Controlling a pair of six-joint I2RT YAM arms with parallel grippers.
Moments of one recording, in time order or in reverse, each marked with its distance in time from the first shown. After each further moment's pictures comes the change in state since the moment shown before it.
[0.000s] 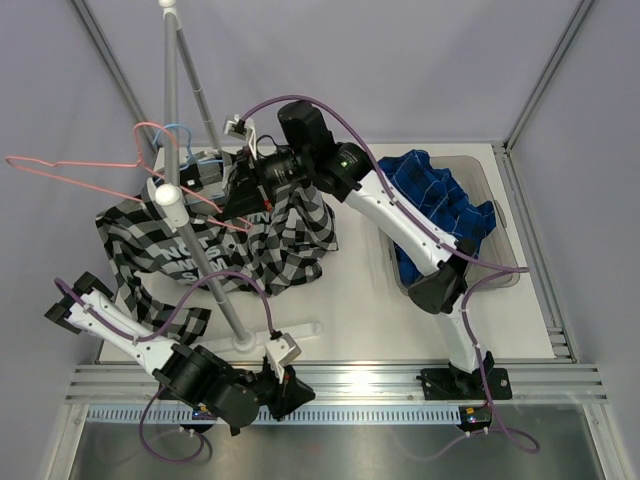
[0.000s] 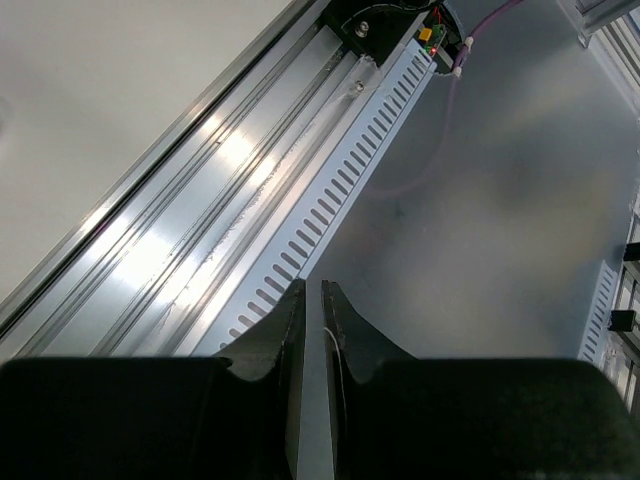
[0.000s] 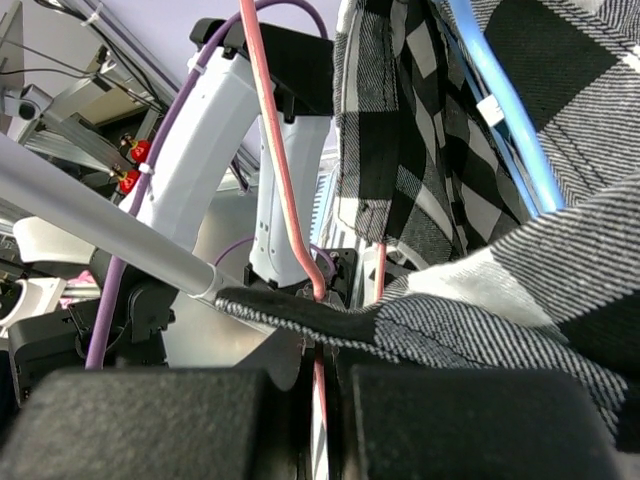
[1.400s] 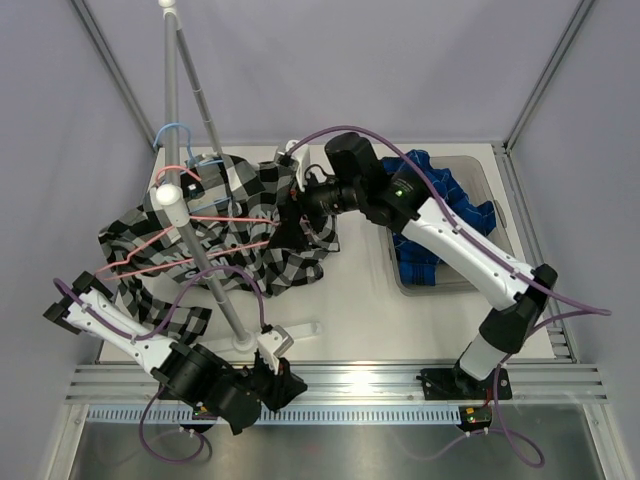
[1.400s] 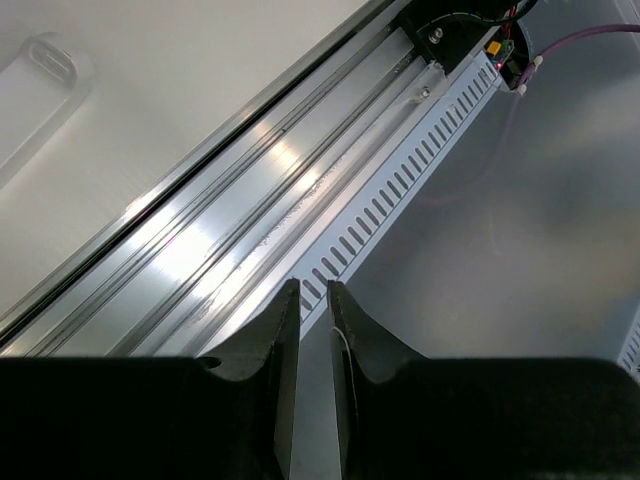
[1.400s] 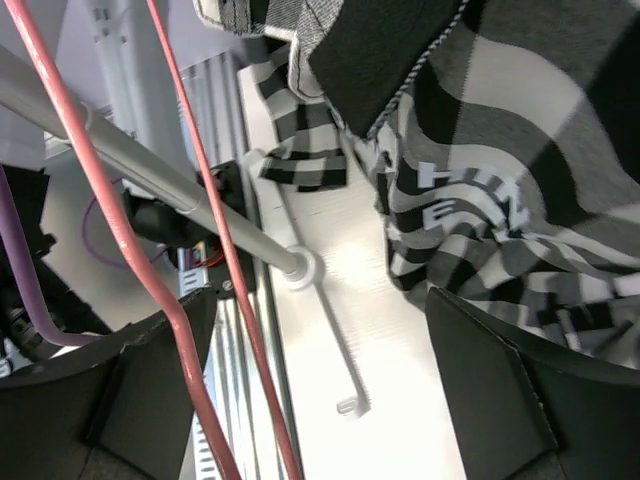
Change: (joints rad) left arm 0.004 -0.006 0.020 -0.181 -0.057 -0.163; right arm -0.009 -0.490 -0.666 -0.024 0.406 -0.172
